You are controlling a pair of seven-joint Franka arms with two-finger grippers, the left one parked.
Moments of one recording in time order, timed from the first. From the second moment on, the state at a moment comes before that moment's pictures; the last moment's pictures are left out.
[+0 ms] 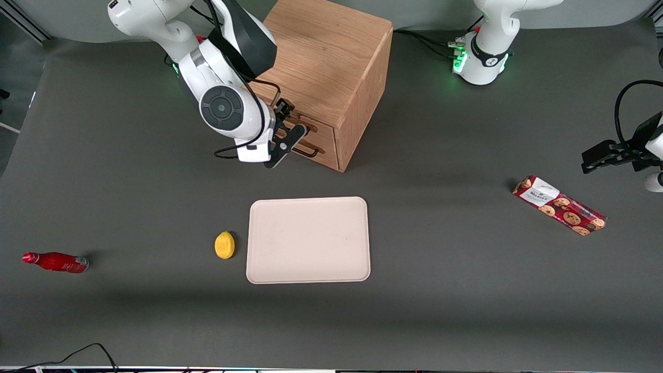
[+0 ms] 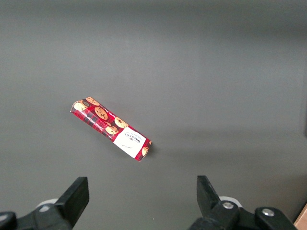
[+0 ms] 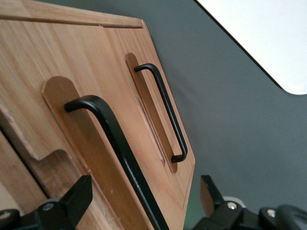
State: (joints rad) arm 0.64 0.25 -0.04 -1.73 0.28 1.63 -0.24
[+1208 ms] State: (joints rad) arm 0.55 0.25 0.03 -1.82 0.29 1.73 -0.31
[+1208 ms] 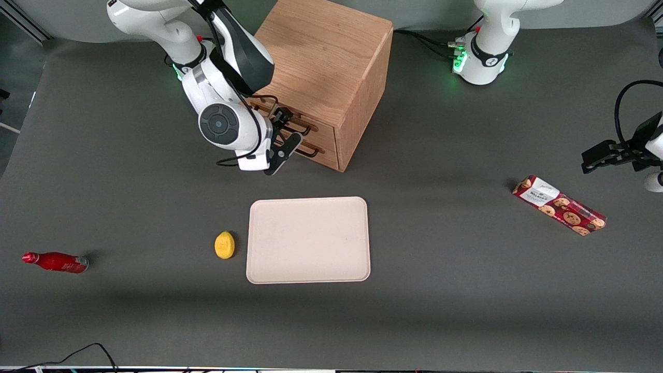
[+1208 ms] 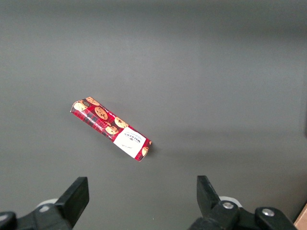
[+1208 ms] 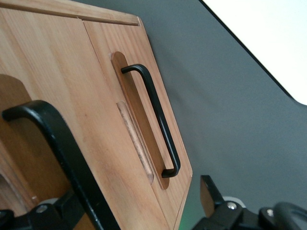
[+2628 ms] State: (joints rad) arm 0.39 0.31 0.11 -1.79 0.29 1.79 -0.42
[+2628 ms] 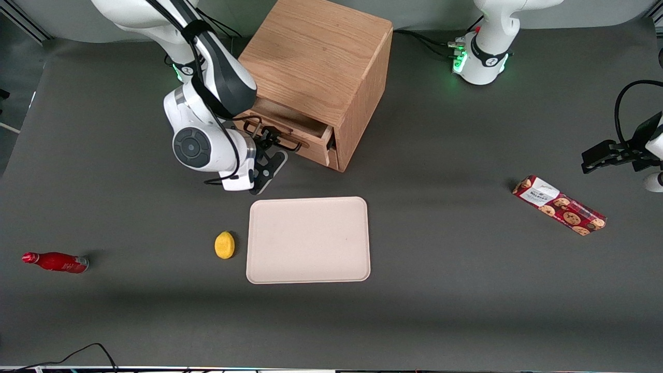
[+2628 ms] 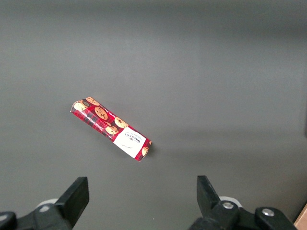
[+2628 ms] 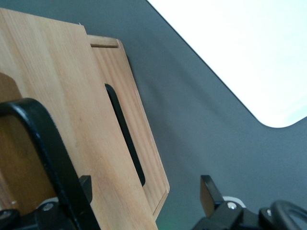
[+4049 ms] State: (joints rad) arm 0.10 0.47 0.29 -1.59 0.20 1.80 -0.48
